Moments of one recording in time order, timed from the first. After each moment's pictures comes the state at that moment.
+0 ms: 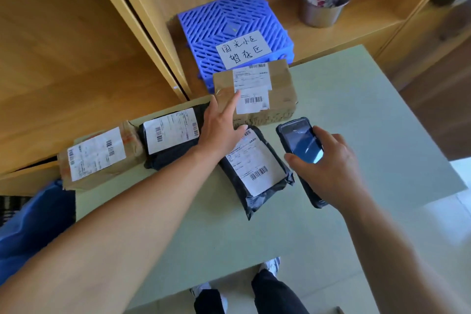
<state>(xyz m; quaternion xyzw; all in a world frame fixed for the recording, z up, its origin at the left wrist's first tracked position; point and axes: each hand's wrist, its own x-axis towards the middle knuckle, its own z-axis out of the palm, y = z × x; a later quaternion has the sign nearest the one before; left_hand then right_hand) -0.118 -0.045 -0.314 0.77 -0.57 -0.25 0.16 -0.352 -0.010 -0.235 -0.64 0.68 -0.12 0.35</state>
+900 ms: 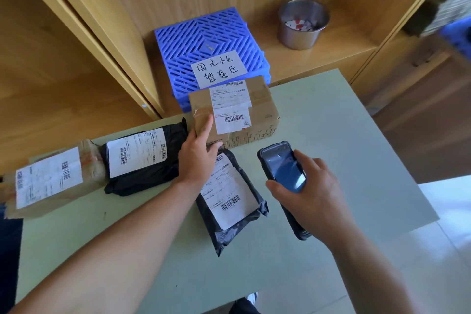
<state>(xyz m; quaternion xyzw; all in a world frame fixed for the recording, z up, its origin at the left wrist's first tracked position) -0.137 -0.064 -0.381 0.77 -0.55 -0.13 0.31 -0.385 -0.034 -0.241 -0.65 0.65 -0.14 0.37</state>
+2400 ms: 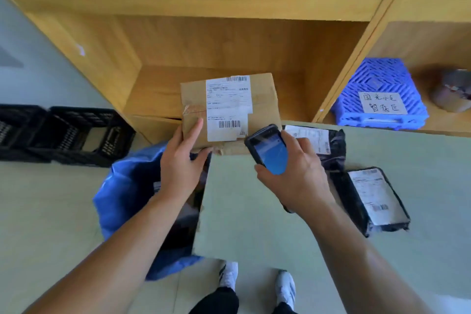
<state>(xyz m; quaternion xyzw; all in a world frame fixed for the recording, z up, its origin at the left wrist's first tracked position) 0.175 0.304 -0.219 0.82 -0.41 0.02 0.40 -0.033 0.175 -0.129 -0.84 0.46 -0.08 0.28</state>
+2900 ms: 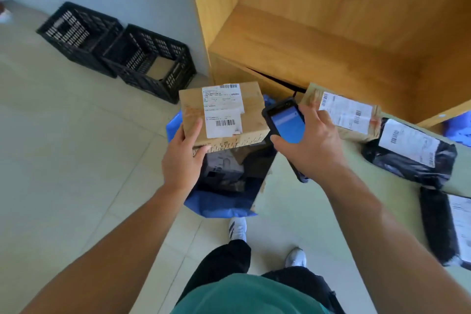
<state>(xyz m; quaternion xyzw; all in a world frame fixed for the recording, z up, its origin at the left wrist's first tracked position) 0.239 0.520 -0.292 0.94 -0.21 -0.02 0.29 0.113 0.278 -0.165 -0.89 0.34 0.02 0.29</state>
